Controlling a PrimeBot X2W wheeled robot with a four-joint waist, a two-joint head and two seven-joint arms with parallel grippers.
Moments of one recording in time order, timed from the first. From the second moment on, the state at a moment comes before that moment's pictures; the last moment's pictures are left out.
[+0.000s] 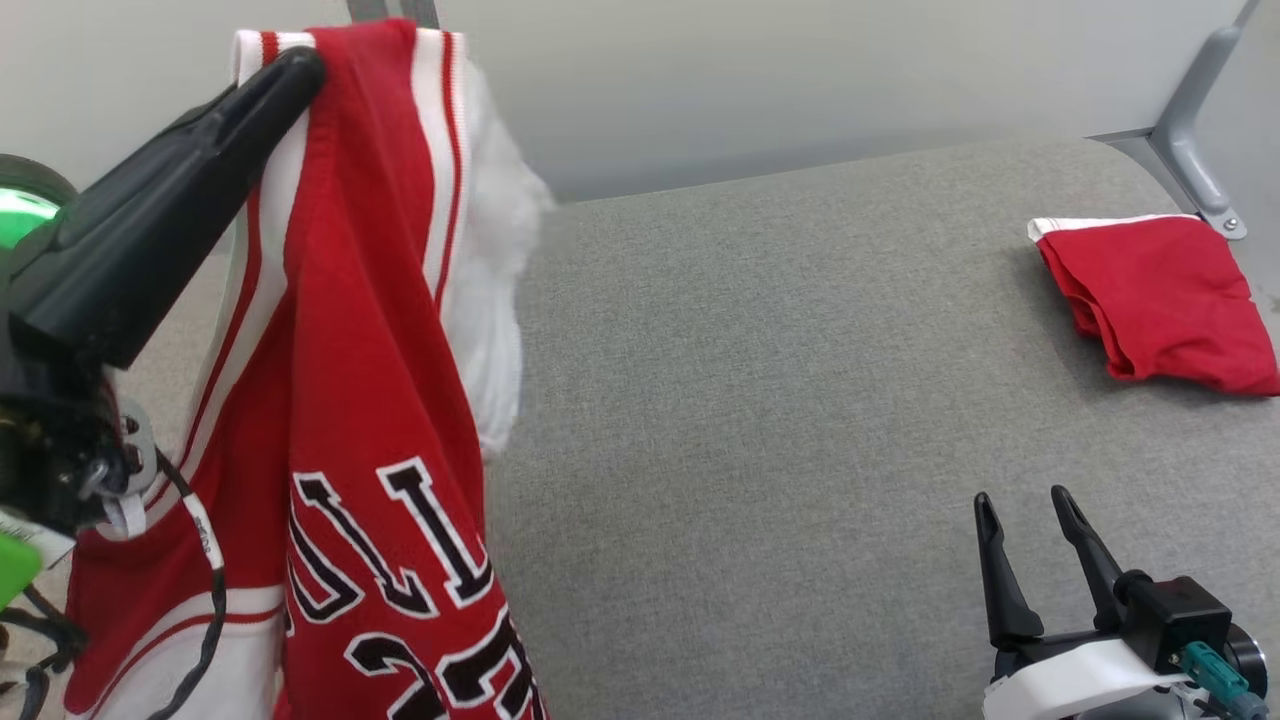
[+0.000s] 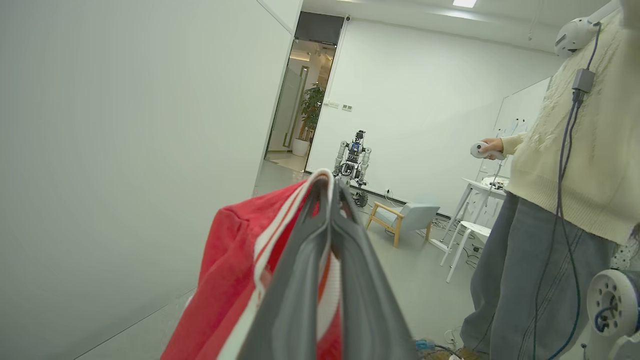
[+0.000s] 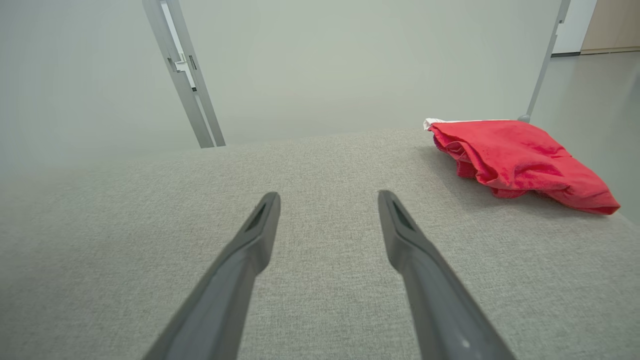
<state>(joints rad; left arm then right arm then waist) -0.56 0.64 -0.17 -0.59 -1.57 -0.11 0.41 0.11 -0.05 -0.01 0.09 0.13 0.13 -0.26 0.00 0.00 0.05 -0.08</state>
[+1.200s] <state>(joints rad) -0.79 0.26 -0.73 0.71 -0.75 -0.11 -0.25 0.05 -0.05 0.00 0.12 0.18 0.13 -0.26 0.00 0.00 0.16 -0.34</state>
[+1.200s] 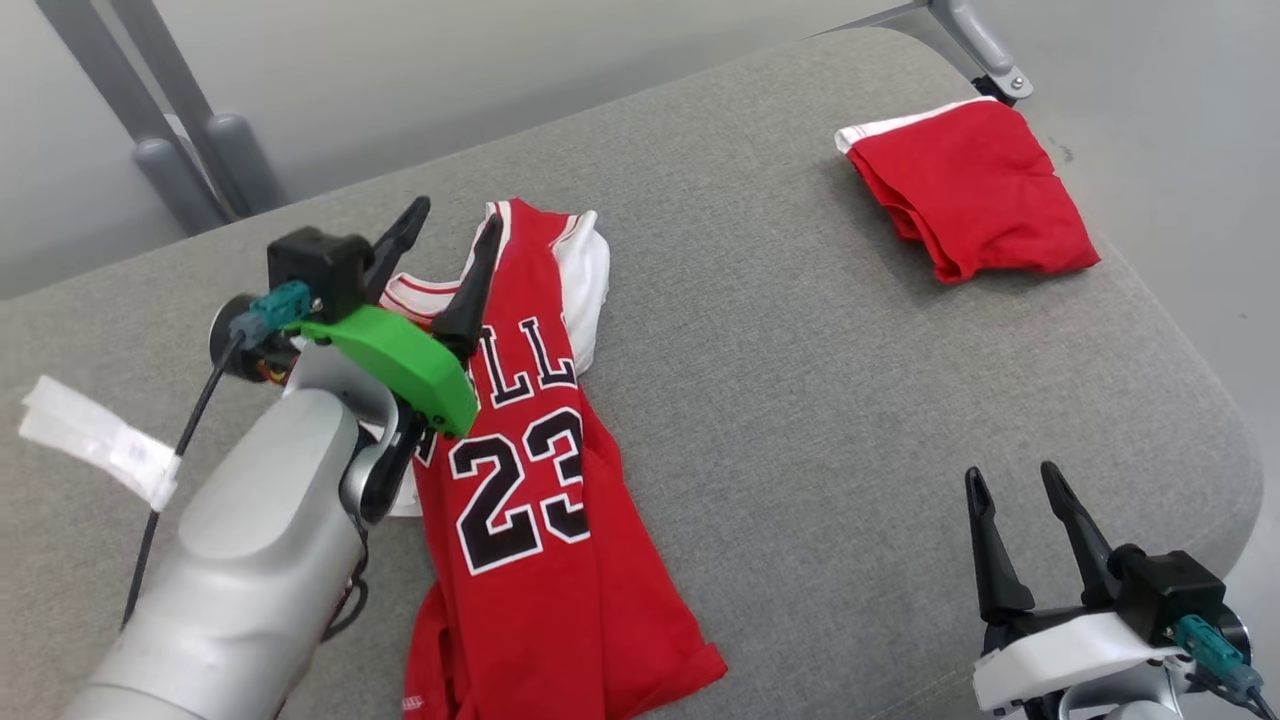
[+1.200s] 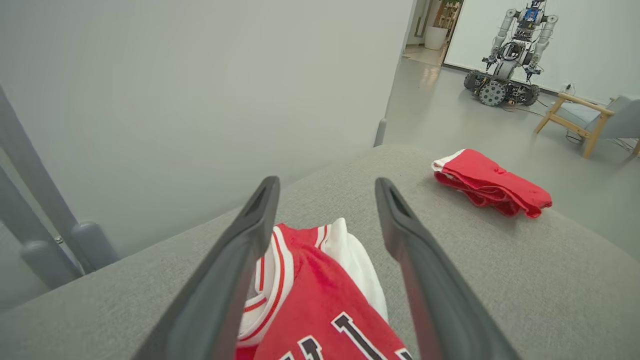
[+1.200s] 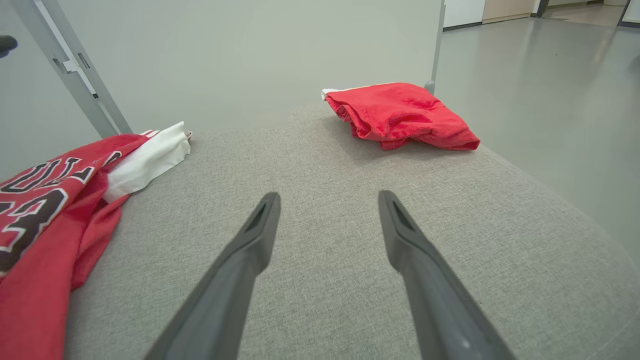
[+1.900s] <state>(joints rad) -0.14 0.24 -0.84 0.17 -0.75 0.12 -0.07 0.14 -0.06 -0.04 0.08 0.13 0.13 -0.26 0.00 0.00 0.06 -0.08</state>
